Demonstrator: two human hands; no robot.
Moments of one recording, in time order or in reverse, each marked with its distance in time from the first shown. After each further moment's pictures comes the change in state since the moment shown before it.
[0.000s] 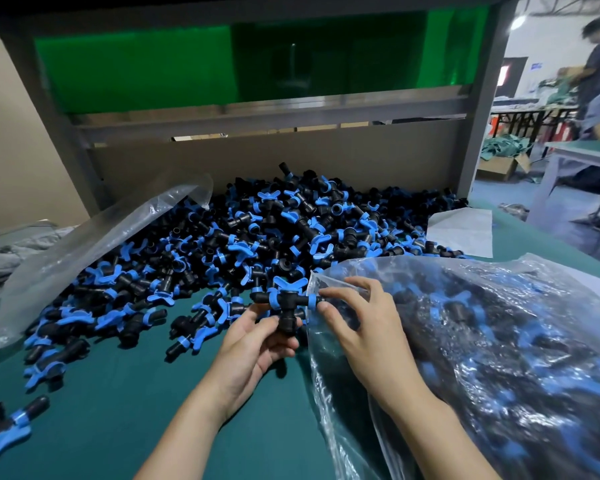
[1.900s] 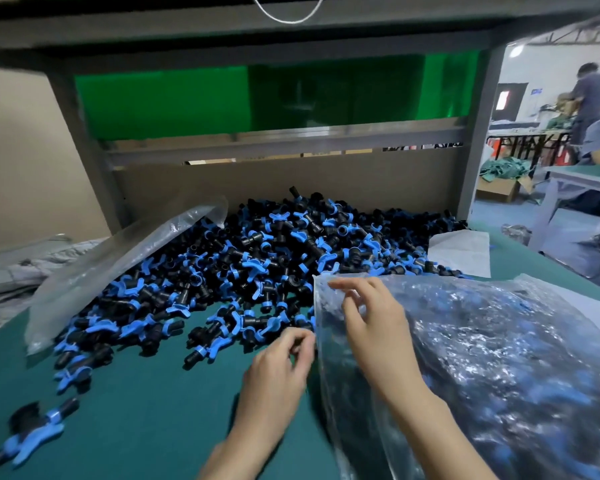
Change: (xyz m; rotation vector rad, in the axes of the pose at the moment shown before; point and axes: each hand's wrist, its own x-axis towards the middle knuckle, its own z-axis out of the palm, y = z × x) left_hand -0.025 -0.021 0.015 1.142 0.211 0.540; right_hand 0.013 -0.033 -0.016 0.162 0.135 -0.022
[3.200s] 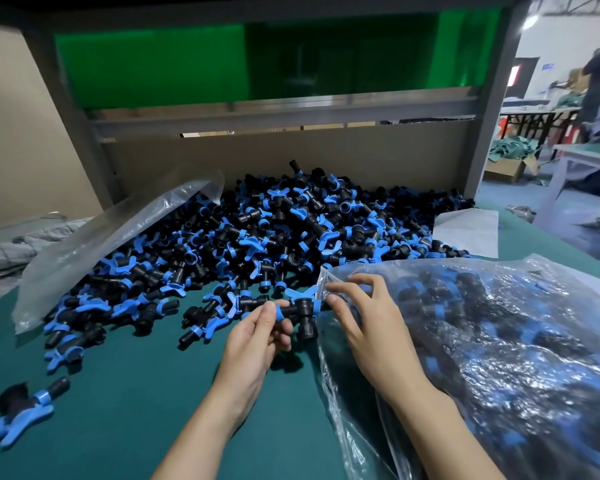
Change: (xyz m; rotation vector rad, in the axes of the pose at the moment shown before) left_hand 0.013 -0.022 -0.009 -1.071 -0.051 -0.479; right_hand -0.017 0.027 0.008 -0.218 -0.190 0.023
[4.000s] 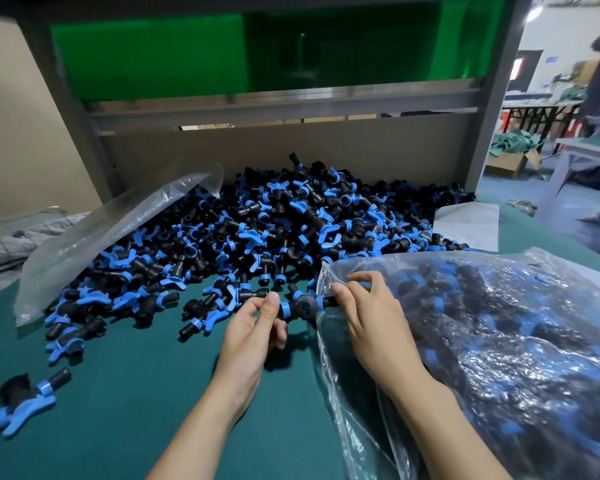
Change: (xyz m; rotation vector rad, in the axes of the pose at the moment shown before) left_hand -0.002 0.004 0.002 0.088 0.009 0.057; right_hand 0.000 0.001 -0.001 -0.102 -0.070 0.034
